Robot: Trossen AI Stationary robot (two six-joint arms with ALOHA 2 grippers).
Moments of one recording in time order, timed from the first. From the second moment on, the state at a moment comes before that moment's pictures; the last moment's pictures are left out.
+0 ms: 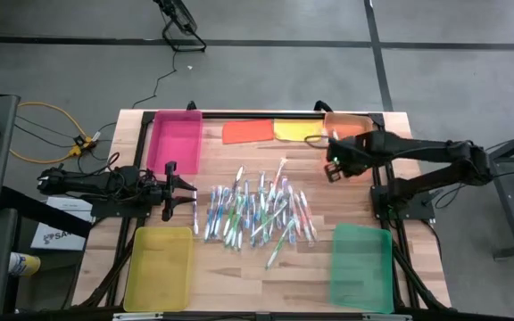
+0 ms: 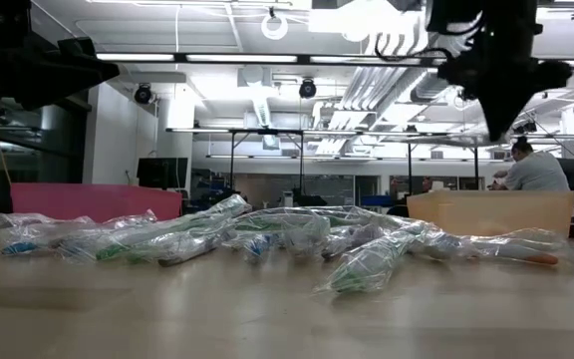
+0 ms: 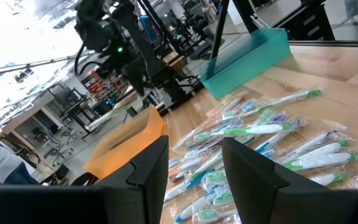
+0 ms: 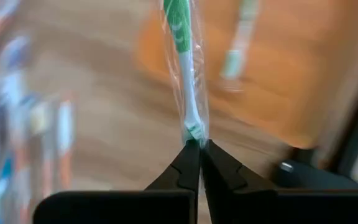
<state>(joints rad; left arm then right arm) -0.11 0.01 0.01 0.00 0.01 0.60 -0.24 1.19 1.01 -1.31 0.19 1.05</state>
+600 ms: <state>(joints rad) -0.11 0.01 0.01 0.00 0.01 0.60 -0.59 1.18 0.84 -1.13 0.23 1.06</state>
